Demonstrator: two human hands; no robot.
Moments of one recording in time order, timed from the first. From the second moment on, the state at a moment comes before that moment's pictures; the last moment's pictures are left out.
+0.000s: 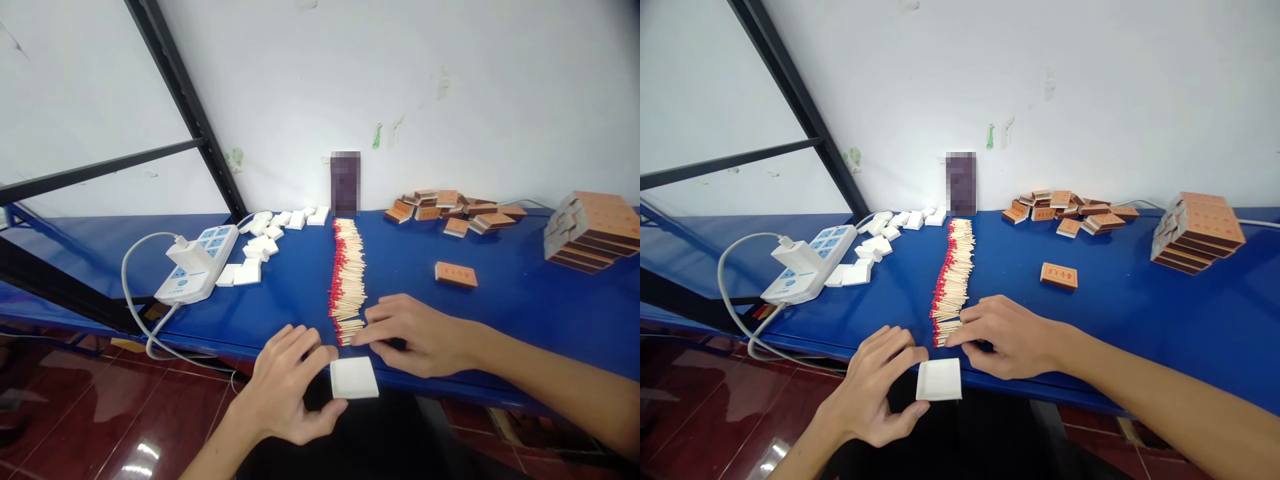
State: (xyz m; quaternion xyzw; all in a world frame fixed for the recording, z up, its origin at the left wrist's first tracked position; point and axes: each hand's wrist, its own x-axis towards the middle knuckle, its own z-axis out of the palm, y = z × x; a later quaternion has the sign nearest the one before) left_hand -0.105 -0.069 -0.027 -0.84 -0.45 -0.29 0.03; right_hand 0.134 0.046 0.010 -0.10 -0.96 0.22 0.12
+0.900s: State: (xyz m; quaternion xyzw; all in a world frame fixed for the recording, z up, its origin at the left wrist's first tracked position) left_hand -0.103 -0.067 -0.029 -0.84 -0.45 -0.29 0.05; right_hand 0.132 0.047 0.009 -0.11 -0.96 0.24 0.12
